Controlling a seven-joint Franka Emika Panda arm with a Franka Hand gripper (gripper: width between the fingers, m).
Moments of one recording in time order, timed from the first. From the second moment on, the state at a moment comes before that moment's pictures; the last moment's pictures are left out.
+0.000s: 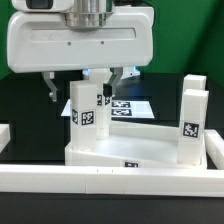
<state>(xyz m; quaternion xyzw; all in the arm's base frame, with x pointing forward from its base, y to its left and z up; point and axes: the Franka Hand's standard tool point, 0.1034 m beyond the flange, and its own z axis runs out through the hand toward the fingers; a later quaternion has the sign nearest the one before) 0.587 -0.081 0.106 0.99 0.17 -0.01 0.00</state>
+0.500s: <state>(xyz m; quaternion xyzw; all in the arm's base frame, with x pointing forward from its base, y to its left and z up) 0.587 -0.081 0.106 0.99 0.14 -0.01 0.00</state>
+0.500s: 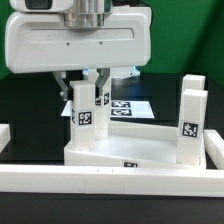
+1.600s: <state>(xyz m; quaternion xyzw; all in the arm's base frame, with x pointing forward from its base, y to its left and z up) 0.581 -0.078 0.105 0.96 -0.28 -0.01 -0.02</state>
